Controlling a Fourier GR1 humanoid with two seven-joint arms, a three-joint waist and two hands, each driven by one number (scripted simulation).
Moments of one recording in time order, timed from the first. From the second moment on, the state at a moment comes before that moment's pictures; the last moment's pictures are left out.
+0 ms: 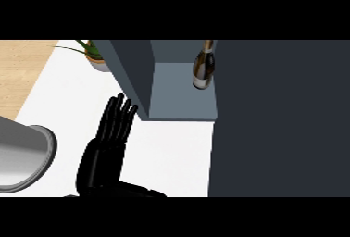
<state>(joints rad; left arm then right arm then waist) -0.18 0.42 -0.69 -1.79 0.71 0.56 -0.44 0.05 -0.11 -0.08 -2.26 -0.24 0.38 0.34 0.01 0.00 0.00</state>
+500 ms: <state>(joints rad) 0.08 0.57 -0.60 -2.02 0.69 0.57 -0.47 0.12 -0.22 0.05 -2.36 -0.33 0.54 0.44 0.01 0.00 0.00</state>
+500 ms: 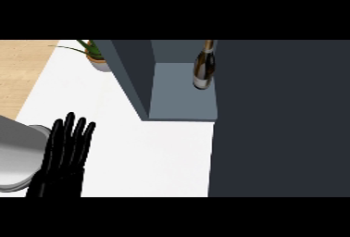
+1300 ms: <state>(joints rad) 0.51 0.75 -0.24 -2.17 0.86 0.29 -0.59 0.08 -0.05 0.51 -2.39 -0.22 0.37 0.63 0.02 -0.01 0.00</state>
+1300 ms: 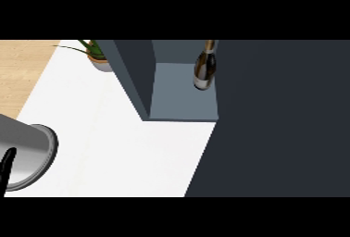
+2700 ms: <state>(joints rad) 0.72 0.78 0.18 -2.18 1.04 -0.10 -0.45 -0.84 0.00 0.49 -1.64 0.00 -0.13 0.53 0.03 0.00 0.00</state>
